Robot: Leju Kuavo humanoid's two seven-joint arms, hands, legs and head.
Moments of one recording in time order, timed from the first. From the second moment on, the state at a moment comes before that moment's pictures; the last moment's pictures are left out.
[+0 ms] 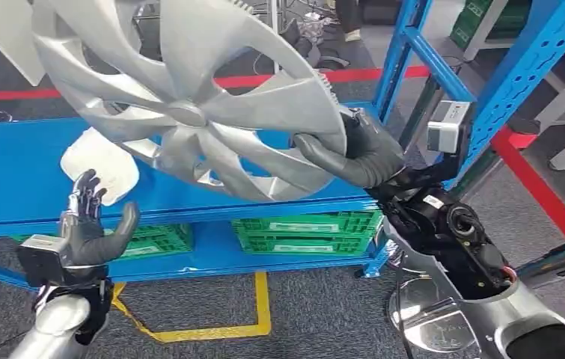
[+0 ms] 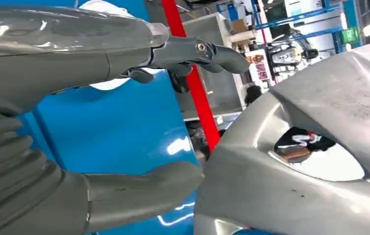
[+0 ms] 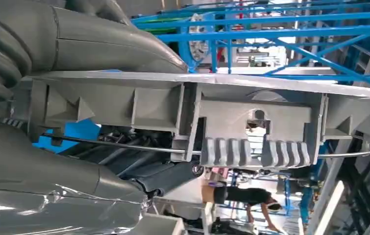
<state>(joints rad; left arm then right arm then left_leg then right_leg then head) -0.29 0.04 -0.47 -1.33 0.15 0.36 -0.47 -0.43 -0.19 0.41 -1.82 -0.43 0.11 -0.05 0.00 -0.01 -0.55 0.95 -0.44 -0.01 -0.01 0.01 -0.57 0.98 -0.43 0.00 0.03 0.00</state>
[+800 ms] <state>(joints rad) -0.28 0.04 -0.44 -1.36 0.18 0.33 -0.46 -0.44 -0.19 0.41 -1.81 -0.38 0.10 -0.06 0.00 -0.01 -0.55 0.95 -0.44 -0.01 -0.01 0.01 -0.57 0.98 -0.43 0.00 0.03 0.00</state>
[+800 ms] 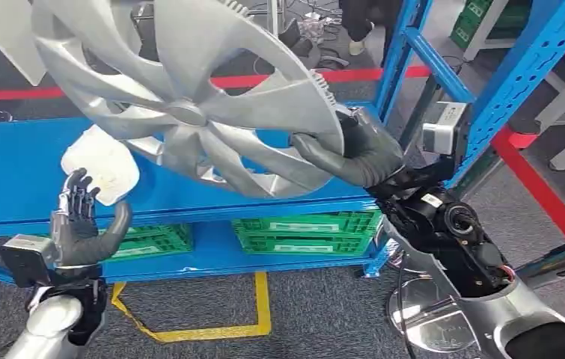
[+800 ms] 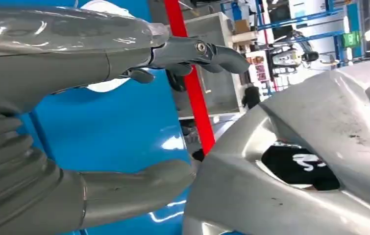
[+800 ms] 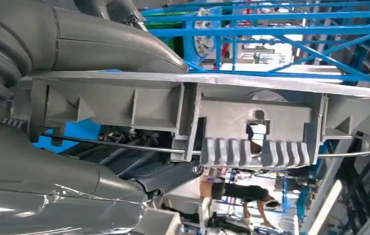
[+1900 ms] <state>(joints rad) -0.30 0.02 -0.44 -1.36 0.19 0.32 -0.48 -0.41 -0.19 0.42 -1.81 -0.28 0.04 -0.06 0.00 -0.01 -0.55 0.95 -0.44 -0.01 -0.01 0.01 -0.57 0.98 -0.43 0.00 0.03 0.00</state>
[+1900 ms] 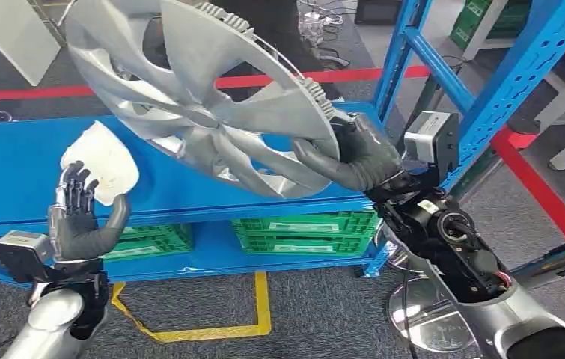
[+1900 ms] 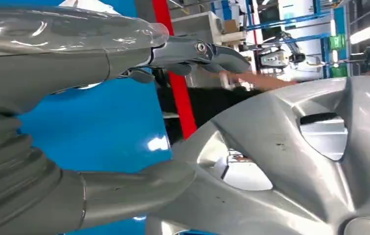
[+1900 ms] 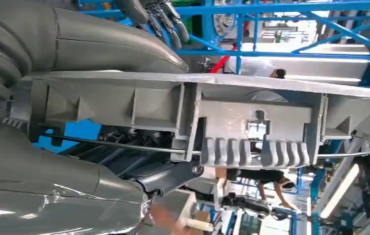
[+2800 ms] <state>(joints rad) -0.31 0.02 -0.45 -1.34 0.20 0.32 -0.49 -0.40 -0.19 0.44 -1.82 -0.27 0.03 -0.05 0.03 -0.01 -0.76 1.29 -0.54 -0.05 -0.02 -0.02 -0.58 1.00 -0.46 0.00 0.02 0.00</state>
